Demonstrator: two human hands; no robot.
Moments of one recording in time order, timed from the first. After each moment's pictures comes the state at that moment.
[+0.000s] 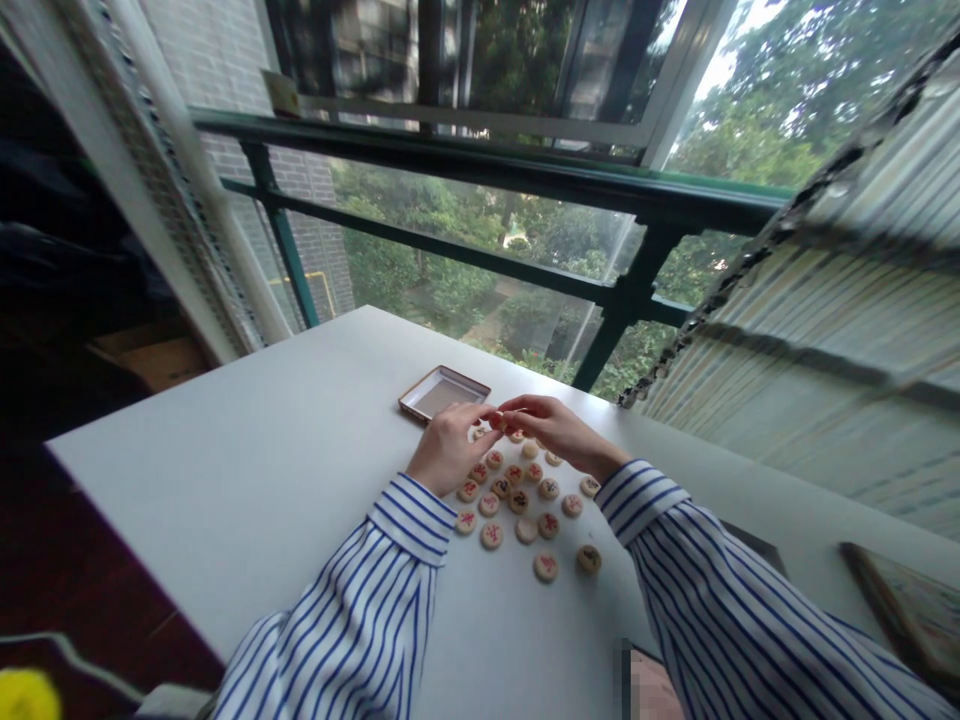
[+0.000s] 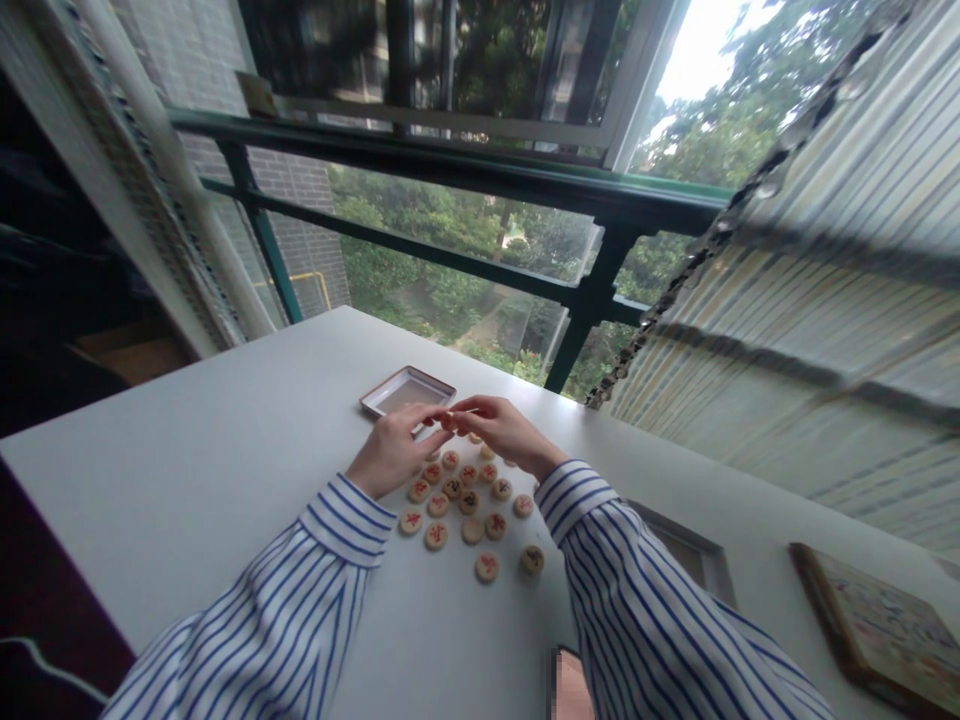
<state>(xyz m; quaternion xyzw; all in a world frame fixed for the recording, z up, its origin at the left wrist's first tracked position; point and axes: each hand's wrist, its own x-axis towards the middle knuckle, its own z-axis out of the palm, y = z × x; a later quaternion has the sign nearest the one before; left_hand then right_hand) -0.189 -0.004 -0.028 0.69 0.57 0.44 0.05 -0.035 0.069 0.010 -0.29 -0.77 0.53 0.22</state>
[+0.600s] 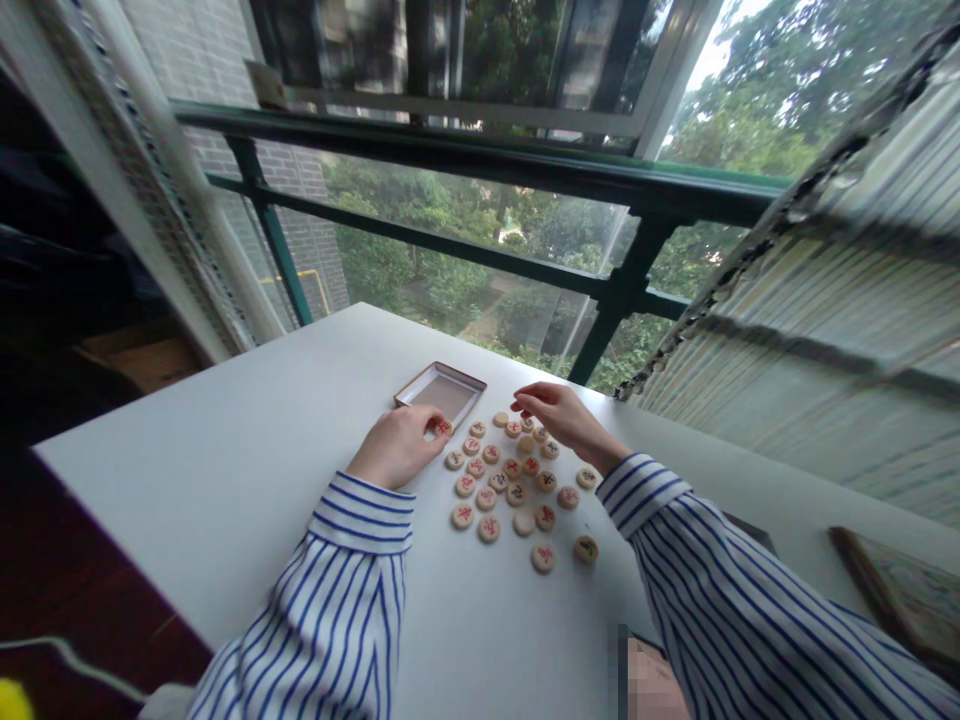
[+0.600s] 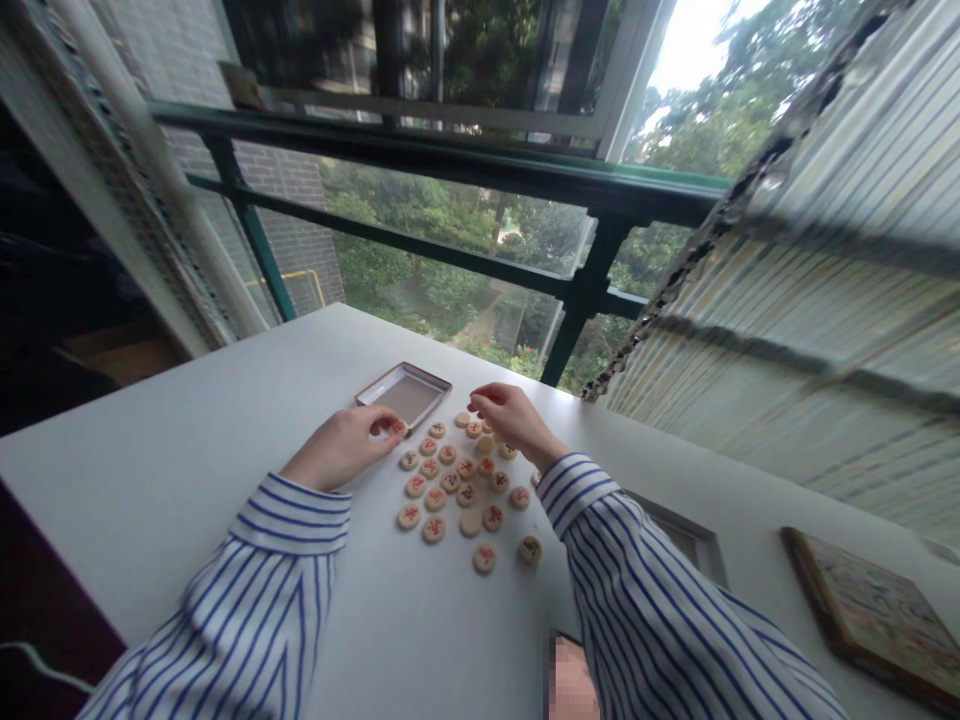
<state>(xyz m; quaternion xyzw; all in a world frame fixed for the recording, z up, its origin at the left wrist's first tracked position) -0.235 -0.022 -0.022 0.68 0.69 0.26 0.06 -0.030 0.080 0.004 -0.43 -0.76 0.40 0.27</state>
